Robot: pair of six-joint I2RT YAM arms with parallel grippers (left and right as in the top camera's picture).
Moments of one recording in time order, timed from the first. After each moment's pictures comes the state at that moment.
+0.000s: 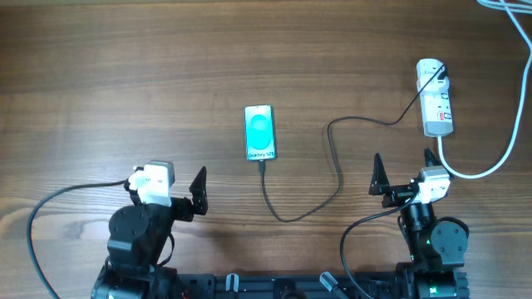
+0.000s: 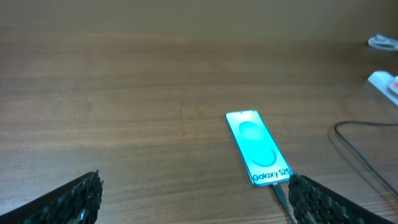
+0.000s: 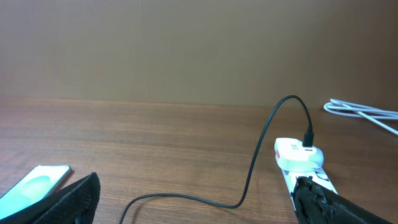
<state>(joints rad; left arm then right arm) -0.18 0.23 0.33 -0.45 0.03 -0.12 0.03 0.02 0.01 0.00 -0.08 0.00</state>
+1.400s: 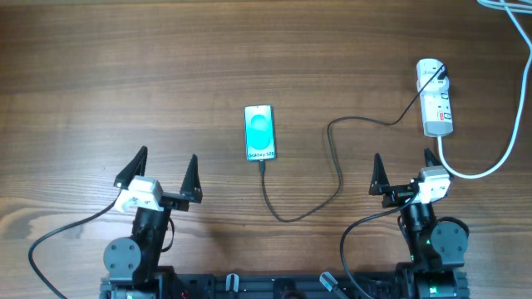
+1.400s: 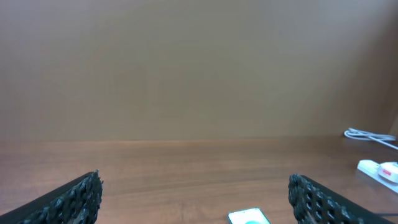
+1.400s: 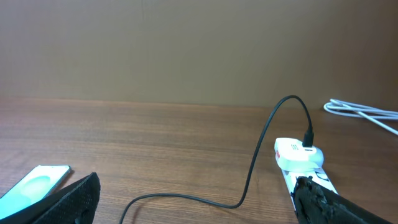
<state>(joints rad) -0.02 0.01 0.04 0.12 0.18 -0.11 0.03 0.02 0.01 0.00 -0.08 0.00</state>
